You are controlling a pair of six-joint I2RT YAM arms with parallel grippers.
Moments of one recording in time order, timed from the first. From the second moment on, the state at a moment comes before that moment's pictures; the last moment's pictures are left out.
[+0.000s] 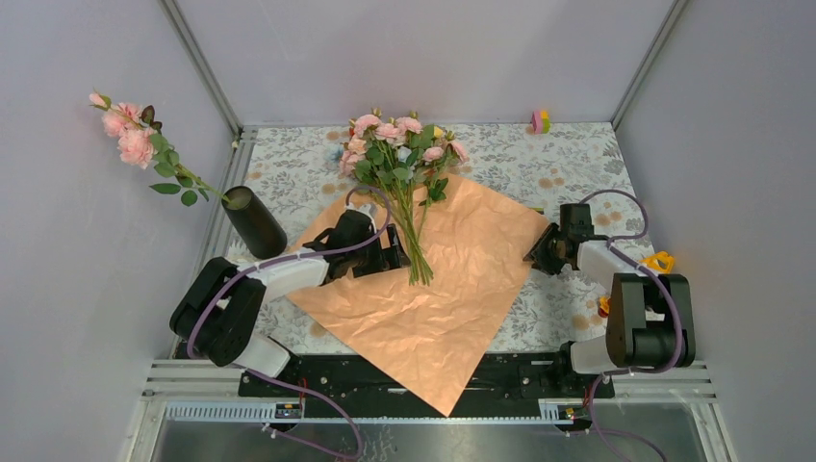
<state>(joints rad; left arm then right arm) -0.56 1.48 0.67 -0.02 0.17 -0.72 -0.03 1.41 0.64 -0.30 -0.12 0.65</state>
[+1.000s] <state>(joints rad) -0.53 1.69 0.76 0.26 0.20 -0.82 -0.06 1.70 0.90 -0.26 -0.17 0.65</state>
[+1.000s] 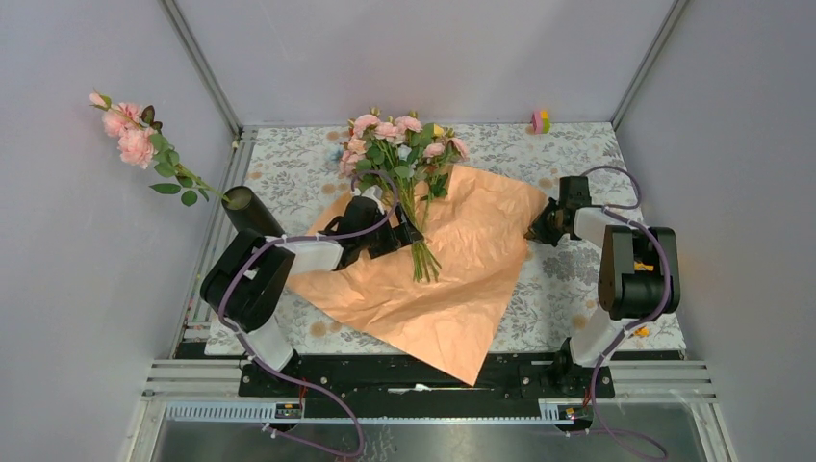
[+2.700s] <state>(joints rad) -0.33 1.49 0.85 0.00 0.13 -0.68 -0.07 1.61 1.04 -0.42 -0.29 0.47</state>
